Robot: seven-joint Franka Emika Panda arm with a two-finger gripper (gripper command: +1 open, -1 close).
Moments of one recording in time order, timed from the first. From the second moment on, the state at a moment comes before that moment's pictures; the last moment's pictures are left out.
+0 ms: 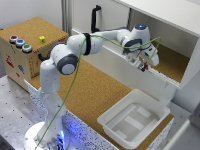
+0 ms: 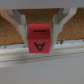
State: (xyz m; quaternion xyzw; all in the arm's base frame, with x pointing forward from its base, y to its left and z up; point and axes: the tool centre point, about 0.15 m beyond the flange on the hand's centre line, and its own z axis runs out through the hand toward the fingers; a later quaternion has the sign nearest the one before) arm 0.601 -0.324 0.471 0.98 -0.08 0.18 0.06
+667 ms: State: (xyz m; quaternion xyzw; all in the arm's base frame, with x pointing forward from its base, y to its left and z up) arm 0.638 -0.336 0.479 0.97 -0.01 0.25 0.04
